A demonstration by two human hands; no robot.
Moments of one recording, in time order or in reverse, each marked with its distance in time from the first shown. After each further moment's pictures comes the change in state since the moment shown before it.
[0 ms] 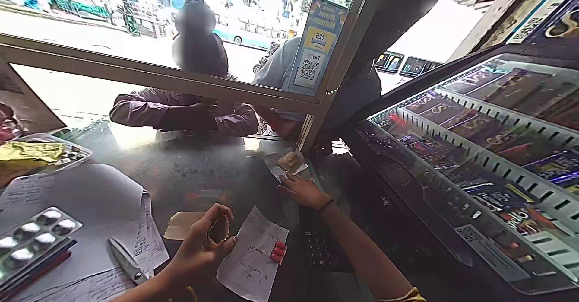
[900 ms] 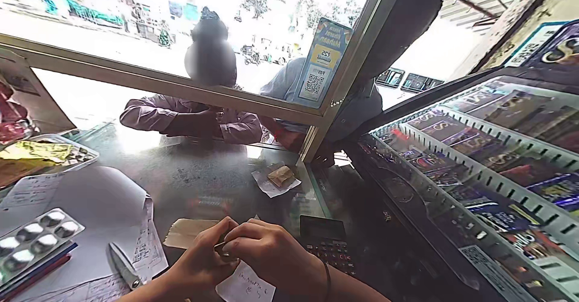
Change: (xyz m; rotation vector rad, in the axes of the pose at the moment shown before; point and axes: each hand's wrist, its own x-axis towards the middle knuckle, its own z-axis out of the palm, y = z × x) left_hand 0.004 -0.004 -0.006 0.075 -0.168 0.195; right_hand -0.094 -0.123 0.025 0.220 0.661 -1.071
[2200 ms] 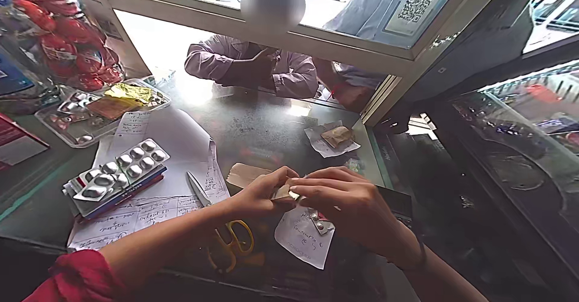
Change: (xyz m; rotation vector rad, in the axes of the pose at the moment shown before) left_hand 0.007 0.012 -0.014 -0.214 -0.195 -0.283; right_hand -0.011 0.002 -0.020 -0.172 0.031 0.063
